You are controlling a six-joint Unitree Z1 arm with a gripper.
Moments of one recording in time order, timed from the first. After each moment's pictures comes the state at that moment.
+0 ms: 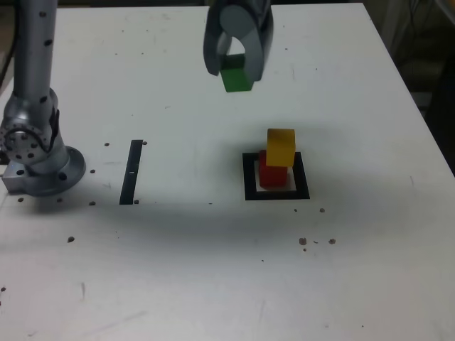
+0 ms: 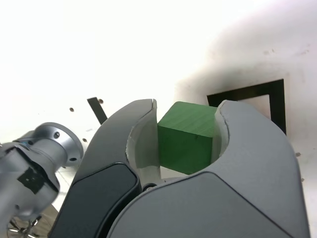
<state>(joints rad) 0.11 1.93 -1.79 1.59 0.14 0.37</state>
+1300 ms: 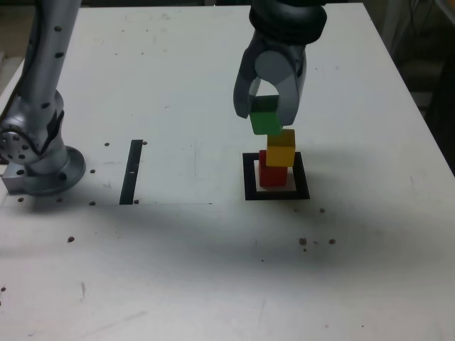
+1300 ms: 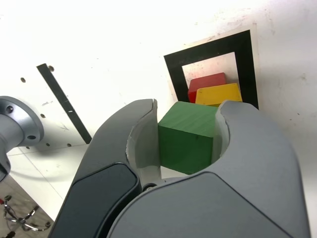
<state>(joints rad) -0.06 2.06 -1.89 1.59 0.08 0.20</state>
